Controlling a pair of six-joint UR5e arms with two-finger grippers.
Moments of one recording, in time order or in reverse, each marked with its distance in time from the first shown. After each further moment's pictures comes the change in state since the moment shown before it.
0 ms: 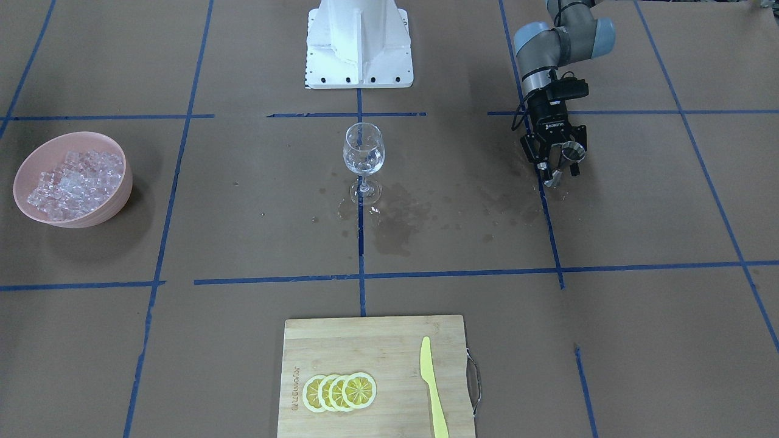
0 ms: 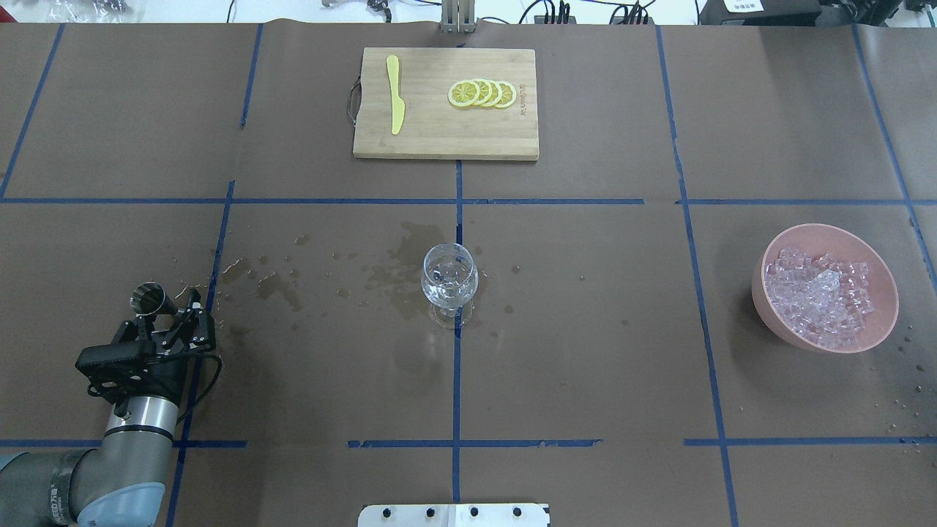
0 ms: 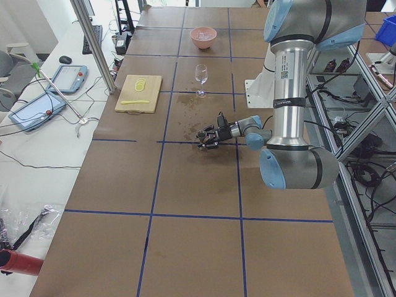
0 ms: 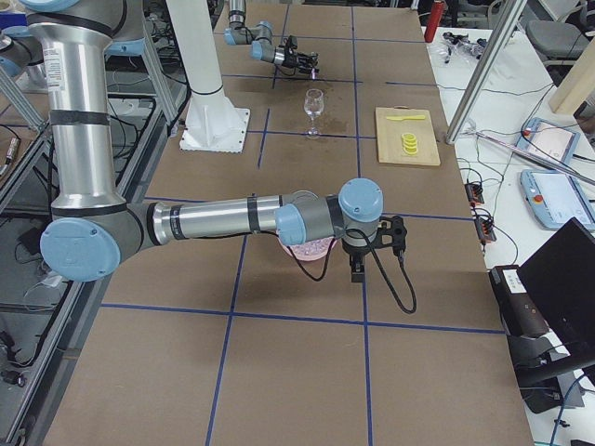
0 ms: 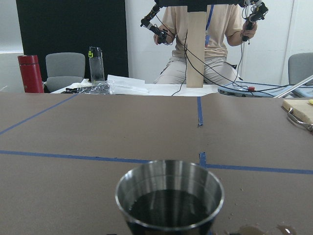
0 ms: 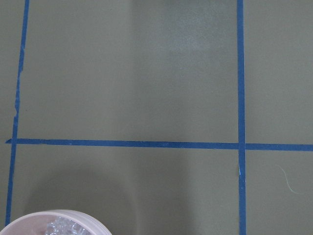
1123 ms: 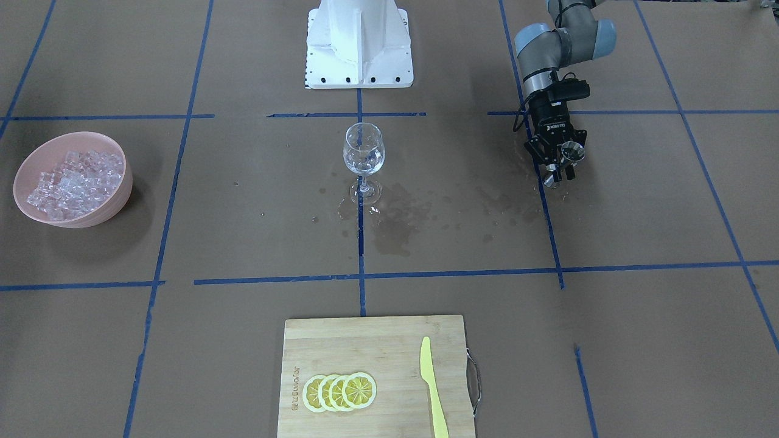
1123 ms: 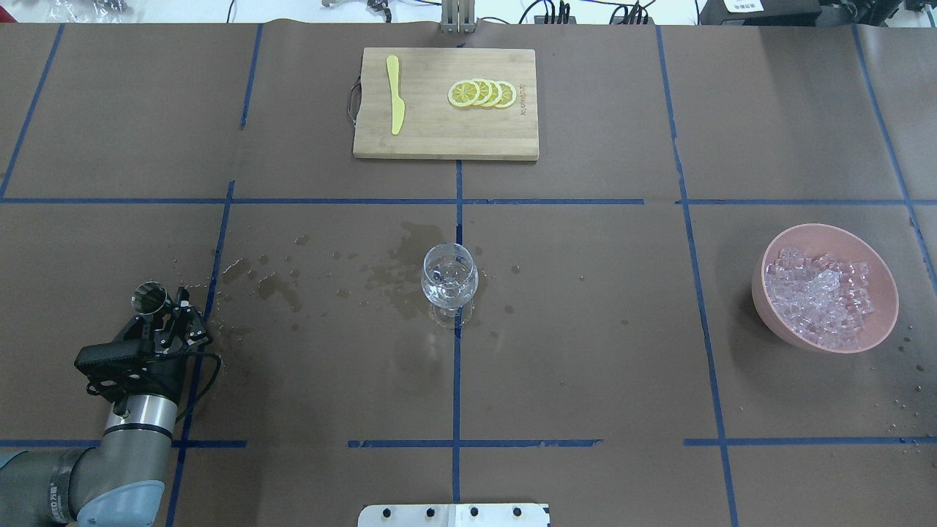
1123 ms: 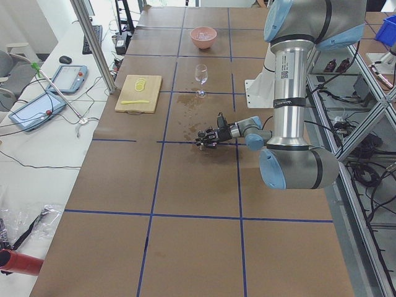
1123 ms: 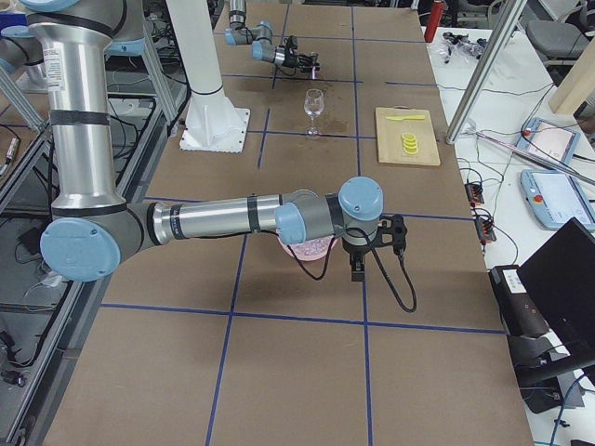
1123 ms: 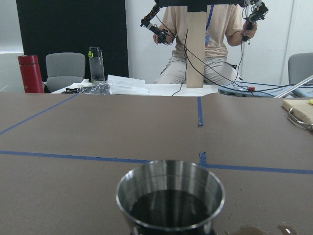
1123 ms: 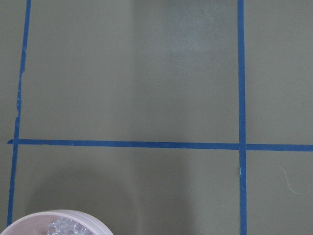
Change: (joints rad) left arm -0.005 -0.001 -0.002 -0.005 0.000 -0.001; right arm 0.001 0.000 0.006 -0.004 0.000 0.002
